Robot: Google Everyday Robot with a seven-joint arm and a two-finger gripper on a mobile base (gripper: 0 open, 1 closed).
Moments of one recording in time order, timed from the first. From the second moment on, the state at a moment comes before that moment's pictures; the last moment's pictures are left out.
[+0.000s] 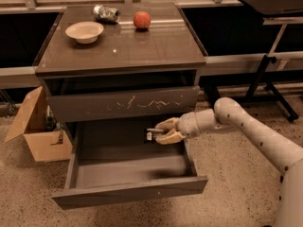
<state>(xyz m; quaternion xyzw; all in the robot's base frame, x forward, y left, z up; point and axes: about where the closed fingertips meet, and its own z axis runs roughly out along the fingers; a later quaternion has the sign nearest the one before) 0.618 -0.060 0.582 -0.59 0.60 0.38 0.39</state>
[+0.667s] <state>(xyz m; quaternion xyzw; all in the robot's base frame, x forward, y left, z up) 0.620 -0.033 0.532 -0.61 0.58 0.39 0.37</state>
